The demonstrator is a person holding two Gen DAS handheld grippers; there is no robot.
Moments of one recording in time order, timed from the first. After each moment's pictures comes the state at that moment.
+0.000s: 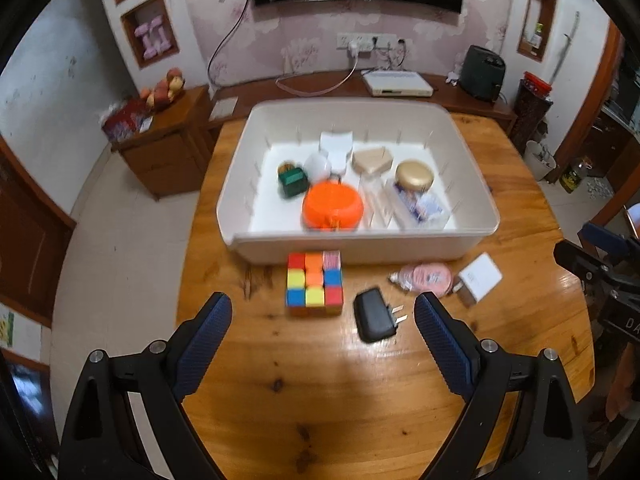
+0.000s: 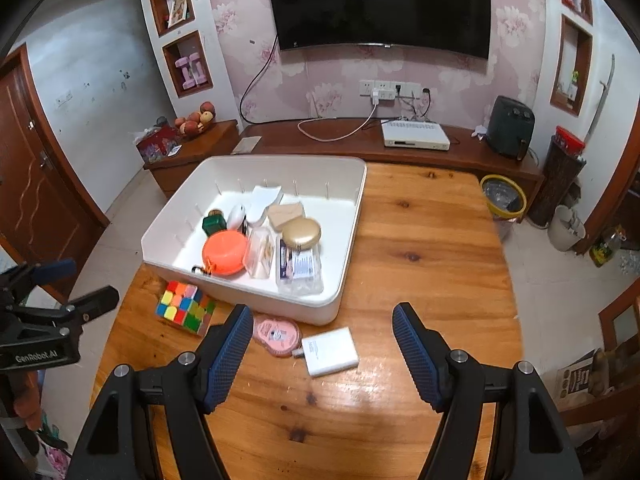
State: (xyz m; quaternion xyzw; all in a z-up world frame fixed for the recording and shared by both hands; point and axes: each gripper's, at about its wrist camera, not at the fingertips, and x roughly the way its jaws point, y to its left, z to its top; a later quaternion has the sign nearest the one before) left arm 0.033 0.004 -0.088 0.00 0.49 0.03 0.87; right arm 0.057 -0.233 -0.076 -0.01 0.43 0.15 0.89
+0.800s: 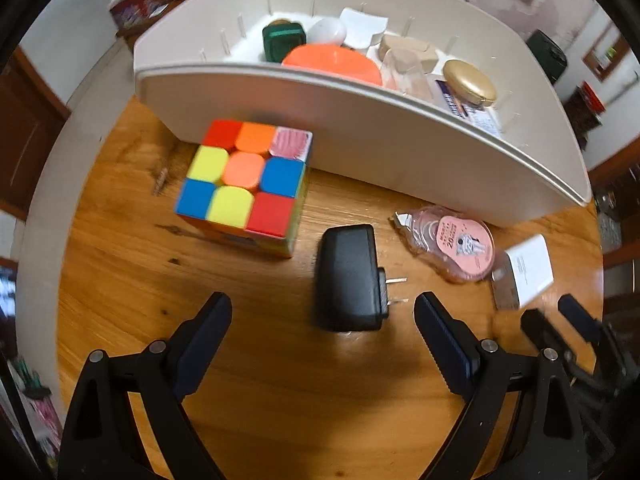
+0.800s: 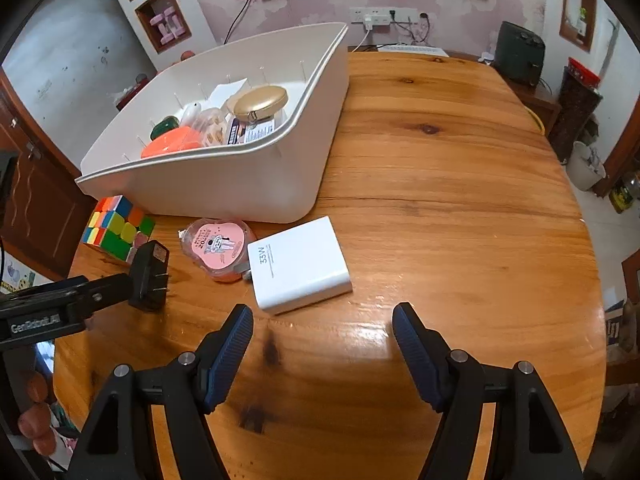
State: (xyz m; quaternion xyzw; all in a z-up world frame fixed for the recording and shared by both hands) left arm 0.066 -0.018 -0.209 -0.12 0.59 0.09 0.80; right arm 0.078 -0.241 -0.207 0.00 0.51 0.15 0.84
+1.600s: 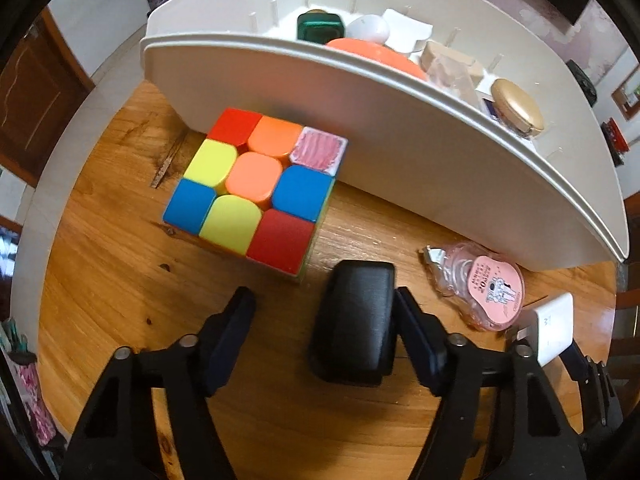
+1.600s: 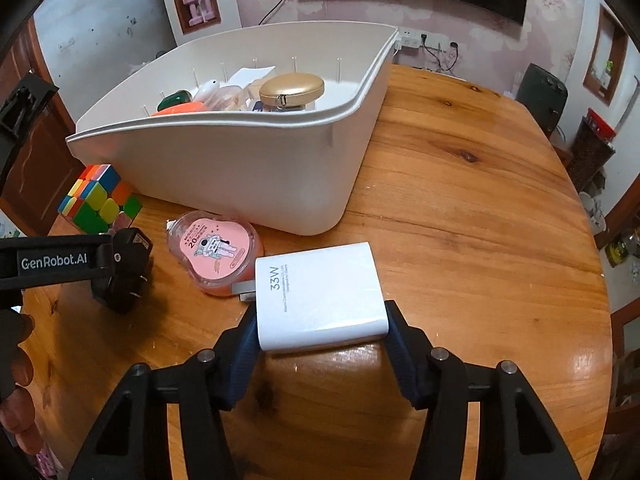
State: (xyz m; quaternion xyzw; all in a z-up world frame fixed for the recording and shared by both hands) left arm 0.077 -0.006 -0.227 -0.14 0.57 0.14 0.80; right arm 0.081 -0.219 -0.230 -0.06 0.48 0.16 0.86
